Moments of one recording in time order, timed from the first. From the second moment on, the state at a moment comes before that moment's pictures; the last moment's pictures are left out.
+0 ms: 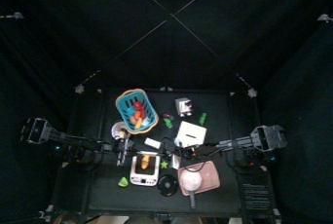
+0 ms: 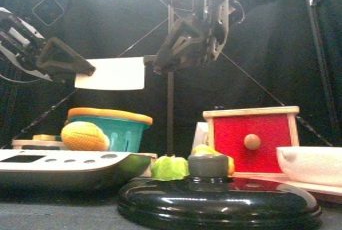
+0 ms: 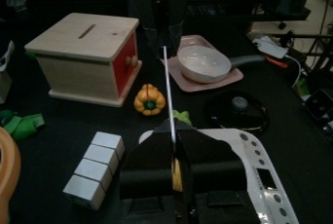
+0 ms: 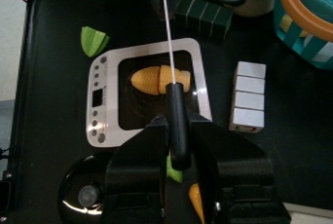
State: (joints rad) left arm -0.08 -0.41 1.27 0.02 -0.69 0.00; right arm 0.07 -0.02 0.50 -0.57 0.13 0.81
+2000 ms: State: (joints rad) left arm -0.20 -0.37 1.29 -0.14 -0.51 0.00; right arm 0.11 0.16 0.40 -0.57 0.19 0.80
